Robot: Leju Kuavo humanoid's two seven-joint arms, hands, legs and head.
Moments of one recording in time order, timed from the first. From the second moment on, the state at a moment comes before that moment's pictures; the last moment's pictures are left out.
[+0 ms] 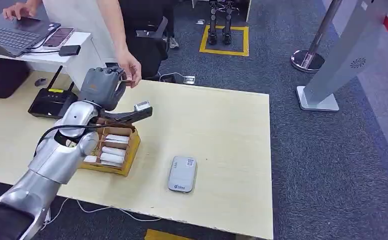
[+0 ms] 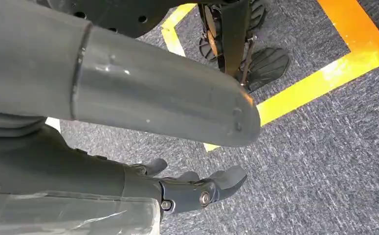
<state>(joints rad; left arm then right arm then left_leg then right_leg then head) -0.57 0.39 -0.36 -1.40 -1.27 0.28 0.19 -0.07 0.11 -1.03 -0.25 0.61 -0.10 -0.02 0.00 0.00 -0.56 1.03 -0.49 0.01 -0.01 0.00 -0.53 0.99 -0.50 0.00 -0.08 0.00</state>
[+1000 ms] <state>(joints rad) -0.43 0.28 -0.44 -1.40 -1.27 0.36 0.15 -0.07 0.11 -1.03 -0.25 0.65 -0.08 -0.02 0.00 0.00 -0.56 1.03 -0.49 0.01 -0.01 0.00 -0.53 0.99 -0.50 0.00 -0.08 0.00</state>
